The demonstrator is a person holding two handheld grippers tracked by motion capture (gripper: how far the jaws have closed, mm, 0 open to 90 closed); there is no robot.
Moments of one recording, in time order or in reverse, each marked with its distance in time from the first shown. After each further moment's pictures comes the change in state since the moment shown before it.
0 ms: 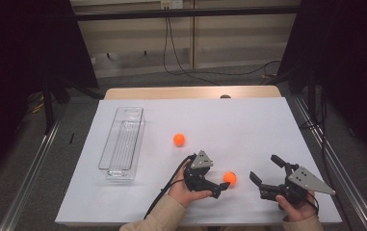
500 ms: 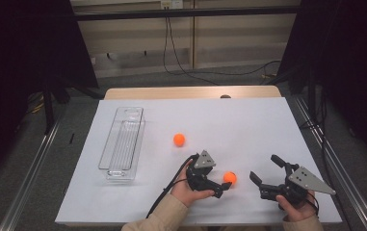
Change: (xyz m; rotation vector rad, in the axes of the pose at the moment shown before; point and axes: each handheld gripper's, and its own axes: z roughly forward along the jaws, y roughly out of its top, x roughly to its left) left arm -0.002 0.003 0.005 0.021 0.006 0.006; right arm 0.000 0.000 0.000 -0.002 0.002 0.000
